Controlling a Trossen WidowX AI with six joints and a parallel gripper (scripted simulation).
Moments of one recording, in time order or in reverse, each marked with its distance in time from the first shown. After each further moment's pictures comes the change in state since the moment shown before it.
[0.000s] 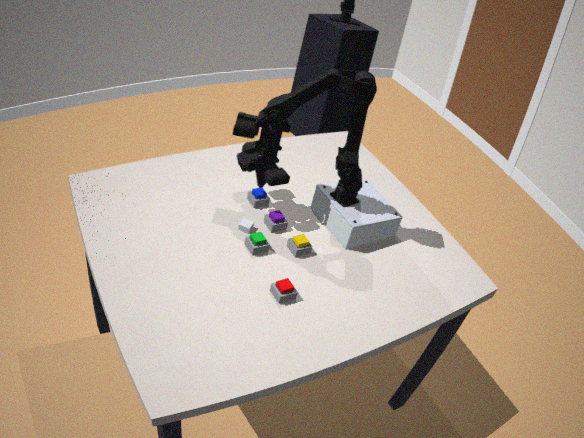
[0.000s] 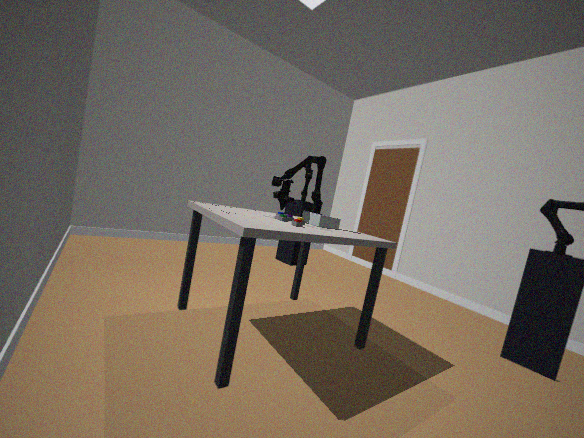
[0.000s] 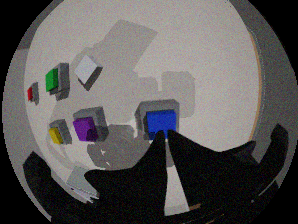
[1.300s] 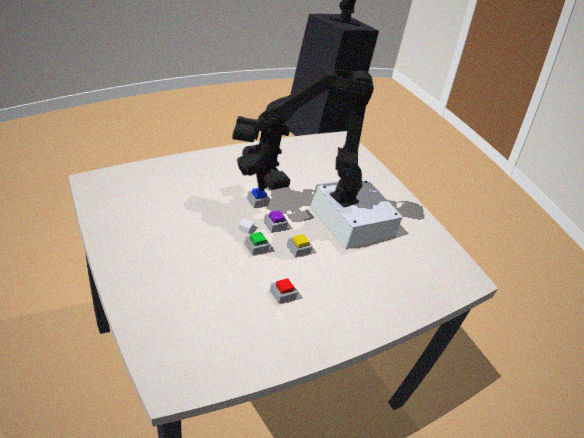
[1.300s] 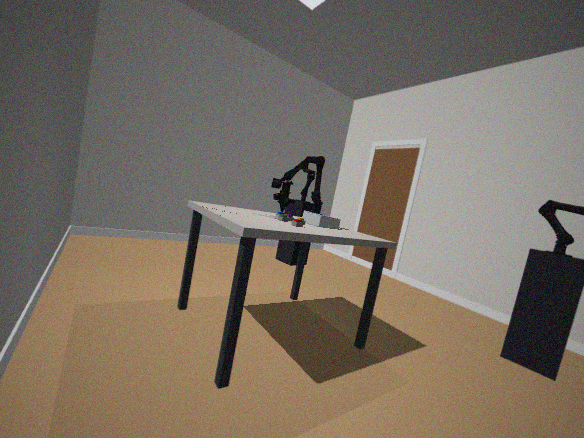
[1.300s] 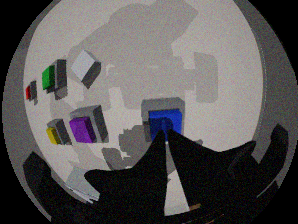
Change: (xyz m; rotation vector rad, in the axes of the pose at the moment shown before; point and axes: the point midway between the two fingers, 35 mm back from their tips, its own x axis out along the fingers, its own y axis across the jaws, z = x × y) arm 0.011 0.002 -0.003 -0.001 0.016 0.011
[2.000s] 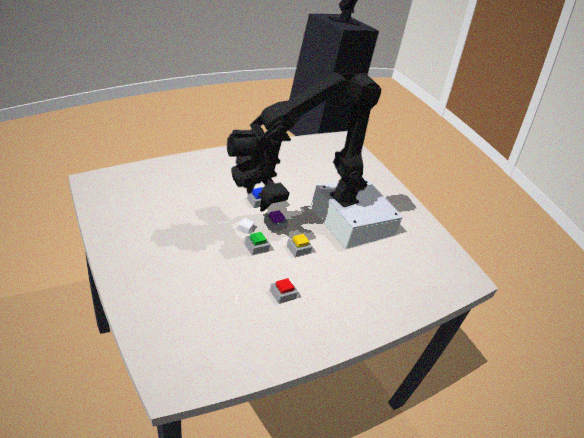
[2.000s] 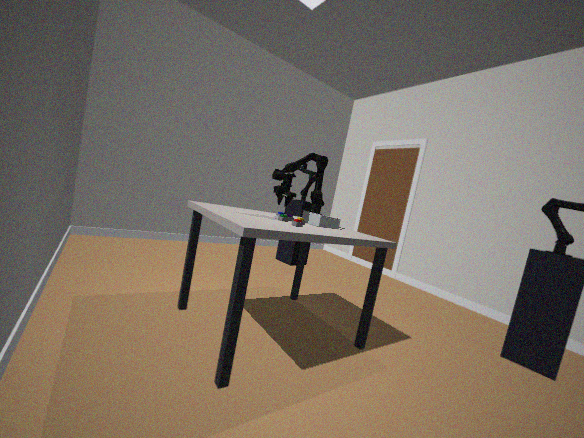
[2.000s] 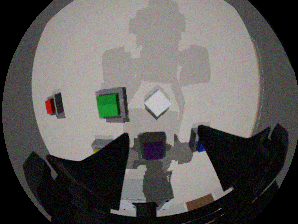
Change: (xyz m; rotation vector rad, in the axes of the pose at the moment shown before) arm -0.047 0.100 0.072 -0.037 -0.038 -0.021
